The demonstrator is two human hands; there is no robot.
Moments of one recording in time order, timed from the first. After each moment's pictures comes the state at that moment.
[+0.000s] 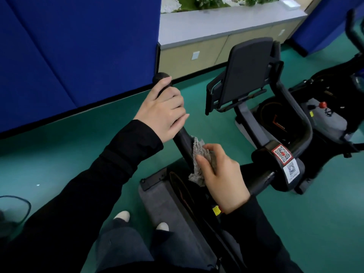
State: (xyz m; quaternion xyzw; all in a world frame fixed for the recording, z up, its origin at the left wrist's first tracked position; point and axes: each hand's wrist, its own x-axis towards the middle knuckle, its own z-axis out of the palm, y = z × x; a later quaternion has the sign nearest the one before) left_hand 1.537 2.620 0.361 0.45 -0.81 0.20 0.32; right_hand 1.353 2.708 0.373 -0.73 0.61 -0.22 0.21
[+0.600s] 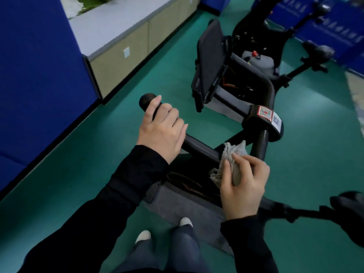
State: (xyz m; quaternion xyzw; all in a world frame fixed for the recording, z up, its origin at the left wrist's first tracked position) left_hand 1.551 2.612 0.362 0.36 -0.86 0.20 0.31; right_hand 1.422 2.761 0.333 -0.44 0.78 -0.43 -0.15
